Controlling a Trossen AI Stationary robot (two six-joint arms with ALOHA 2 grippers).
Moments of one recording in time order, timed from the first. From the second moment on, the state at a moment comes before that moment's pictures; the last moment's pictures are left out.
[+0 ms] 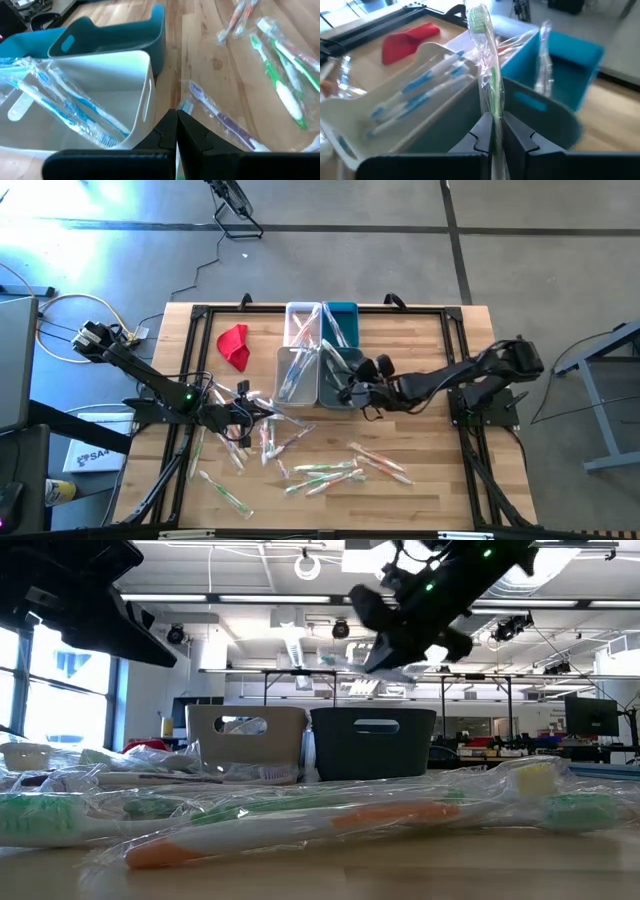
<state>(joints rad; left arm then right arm) -0.51 0.97 0.39 0.07 -0.61 -0.16 0.13 1.60 0.95 -0.11 0.84 0.74</state>
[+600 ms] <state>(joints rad) -0.51 0.97 0.39 0.06 -0.62 -0.18 0.05 1.76 0.94 -0.05 0.67 0.82</state>
